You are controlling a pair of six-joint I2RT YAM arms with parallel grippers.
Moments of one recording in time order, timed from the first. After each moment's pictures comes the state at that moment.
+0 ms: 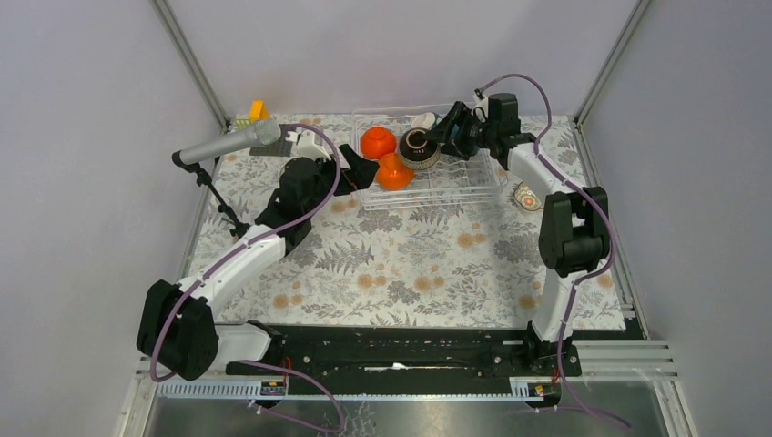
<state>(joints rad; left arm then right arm) -0.47 1.27 0.88 0.20 0.00 -0.62 0.20 1.96 1.58 -0.17 -0.60 0.73</state>
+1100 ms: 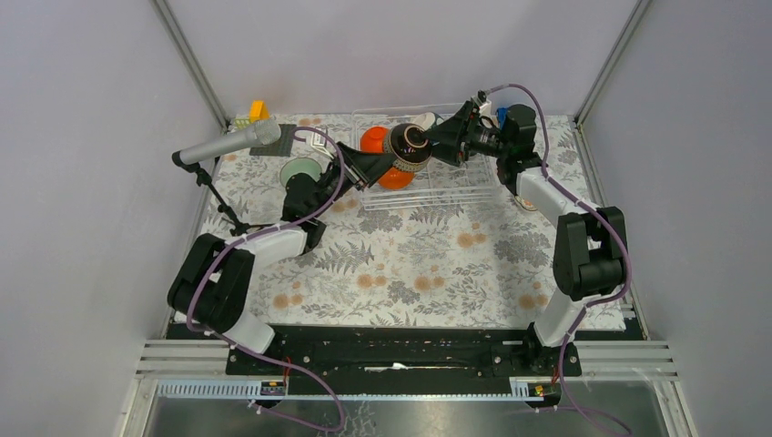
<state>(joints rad) -0.45 1.53 0.75 1.10 0.43 -1.26 0.19 1.75 1.25 0.43 -0.99 1.26</state>
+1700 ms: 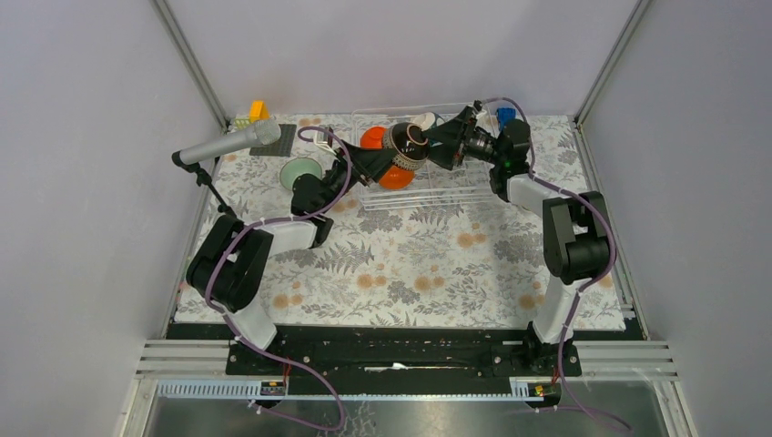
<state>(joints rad) -0.45 1.69 0.80 1.32 0.43 -1.46 0.19 1.87 1.19 0.82 -1.01 1.56</state>
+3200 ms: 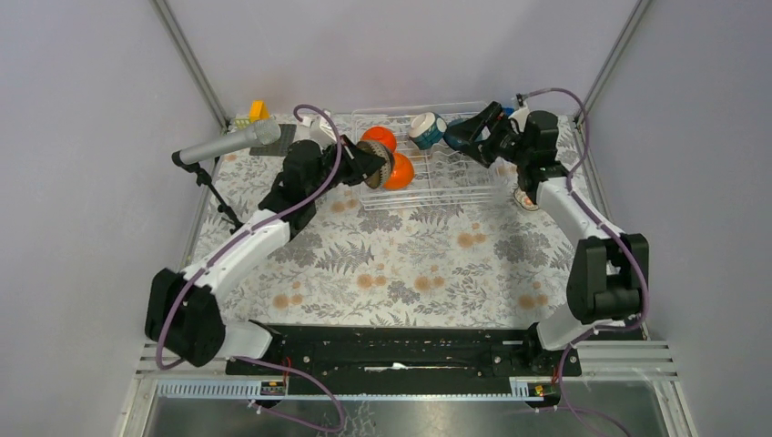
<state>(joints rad) -0.46 1.39 1.00 0.33 0.30 -0.86 0.11 1.61 1.14 0.28 -0.67 1.04</state>
